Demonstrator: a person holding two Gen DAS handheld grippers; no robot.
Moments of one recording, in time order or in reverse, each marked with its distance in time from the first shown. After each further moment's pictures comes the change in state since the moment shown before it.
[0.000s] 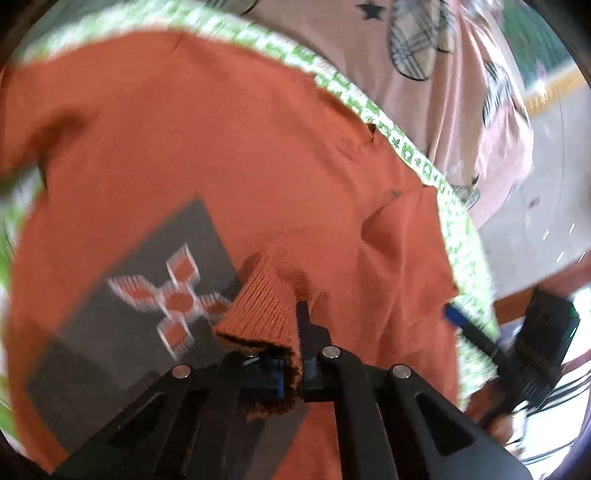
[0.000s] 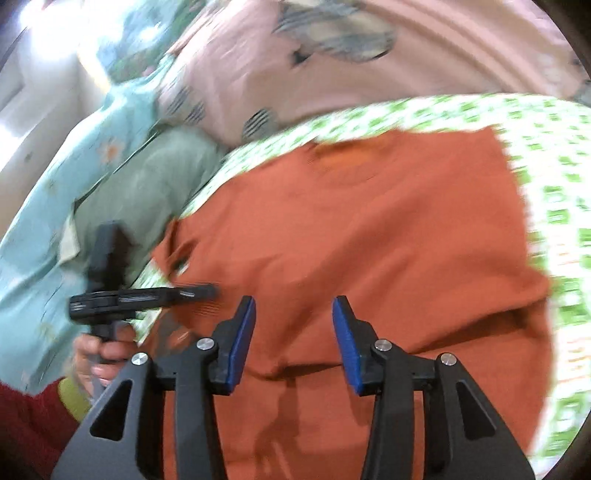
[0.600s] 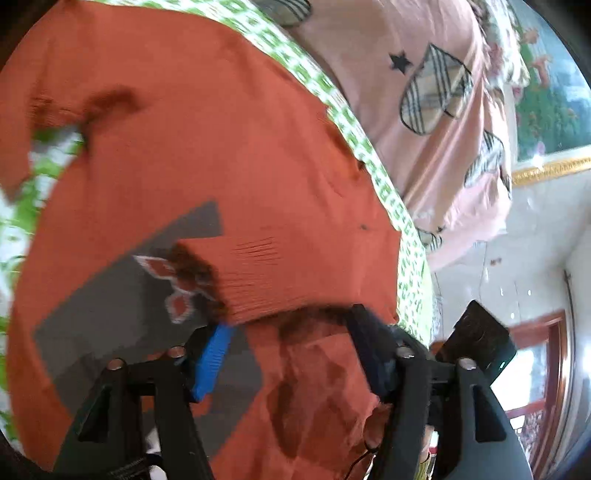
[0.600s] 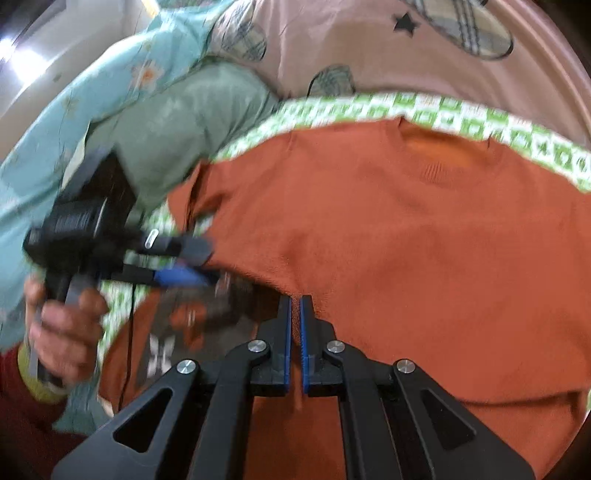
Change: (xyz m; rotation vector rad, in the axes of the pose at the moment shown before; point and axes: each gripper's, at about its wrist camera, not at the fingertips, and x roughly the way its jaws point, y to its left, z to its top) left arm -0.033 0.031 -0.002 -0.278 0.027 -0.217; right arm 0.081 0.070 0.000 -0.285 0.203 0.097
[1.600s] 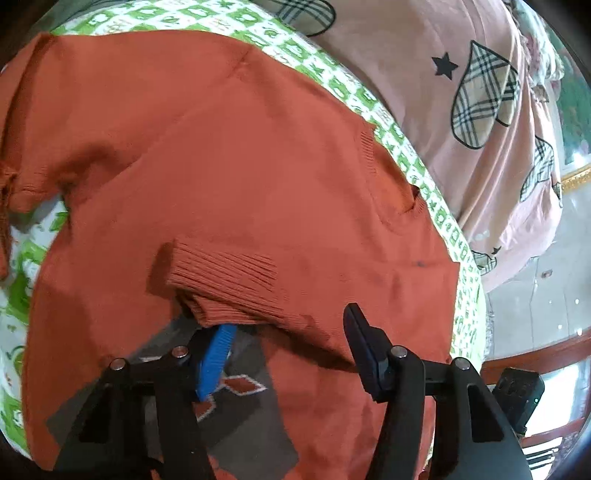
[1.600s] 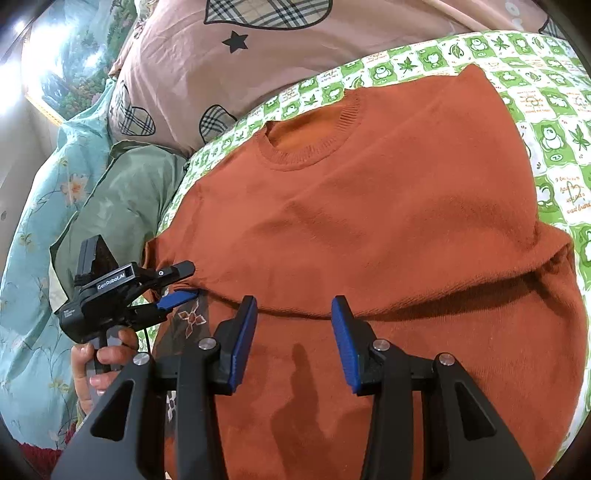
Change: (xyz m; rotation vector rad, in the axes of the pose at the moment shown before) left arm 0.037 -0.001 0.044 0.002 -0.077 0.225; right arm -0.045 -0.076 -0.020 0.488 -0.113 -0.045
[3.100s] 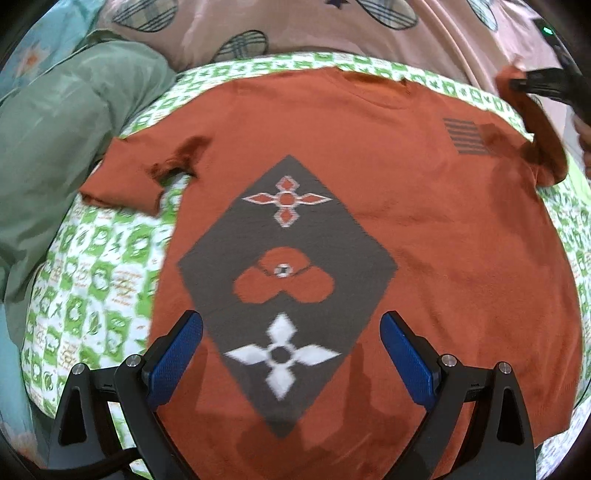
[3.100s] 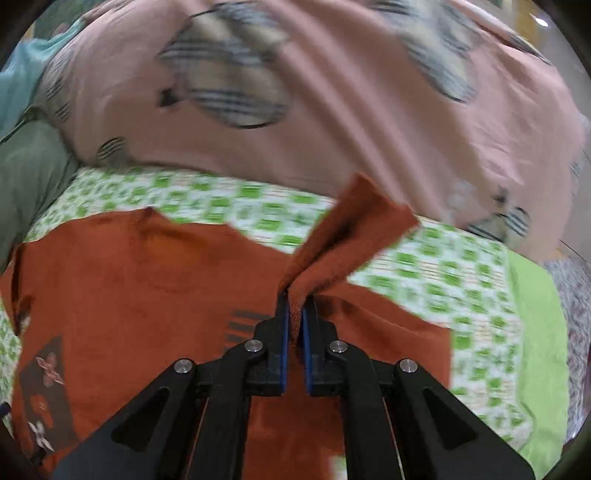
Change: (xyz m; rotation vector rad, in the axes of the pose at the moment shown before) left arm -0.077 -0.026 -0.156 0.526 -0.111 0.569; right arm -0.011 0.017 0.145 -0.358 -0.109 -0.610
